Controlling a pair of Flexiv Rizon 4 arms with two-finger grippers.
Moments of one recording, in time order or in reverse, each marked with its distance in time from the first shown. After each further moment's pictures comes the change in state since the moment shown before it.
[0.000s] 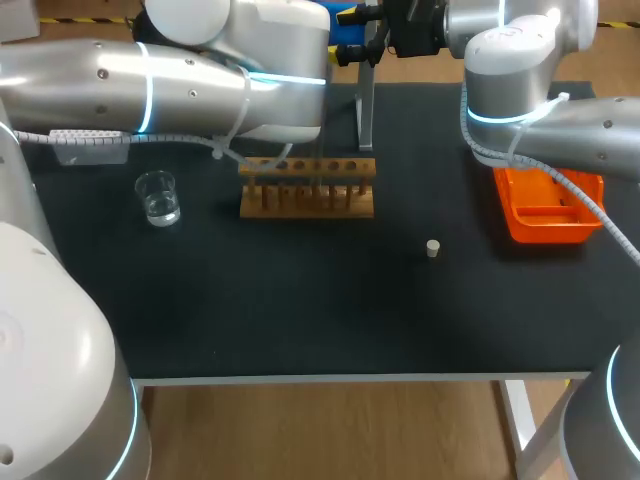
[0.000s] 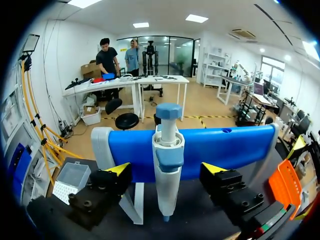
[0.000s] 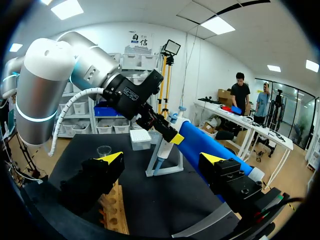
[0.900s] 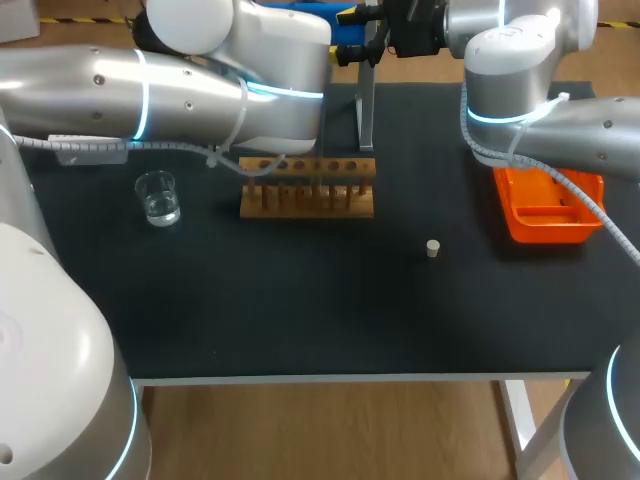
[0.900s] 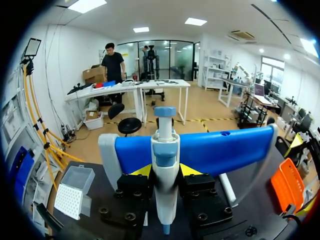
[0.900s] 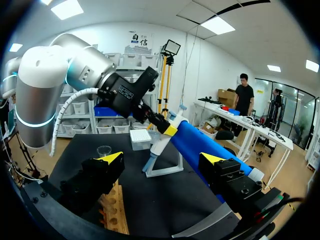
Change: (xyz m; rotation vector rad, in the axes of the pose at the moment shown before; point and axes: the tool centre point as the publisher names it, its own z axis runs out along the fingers) left arm -0.003 -0.002 -0.008 0.034 -0.020 0.019; right arm 0.000 0.000 0.000 0.000 0.000 0.000
